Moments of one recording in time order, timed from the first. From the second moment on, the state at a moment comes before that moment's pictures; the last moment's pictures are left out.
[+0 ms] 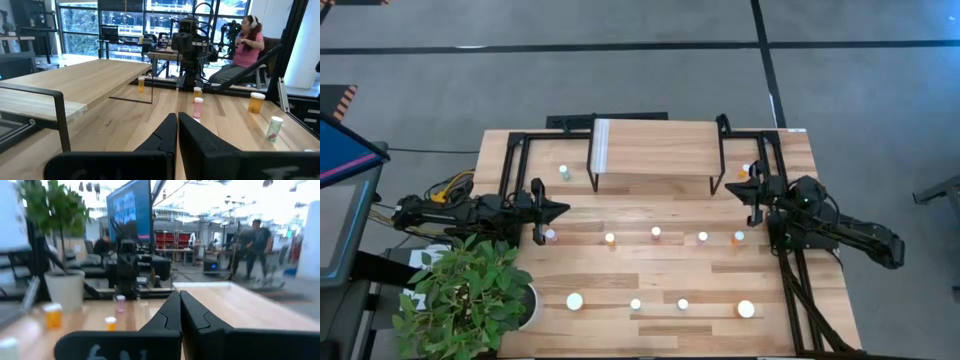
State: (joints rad) left arm -0.11 0.03 0.02 0.04 -0.27 -0.07; right arm -0.43 0.03 0.01 0.26 -0.26 0.09
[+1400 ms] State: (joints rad) left arm -0.11 0.03 0.02 0.04 -0.27 -0.07; right arm -0.40 0.20 0.26 -0.02 0.56 -0.01
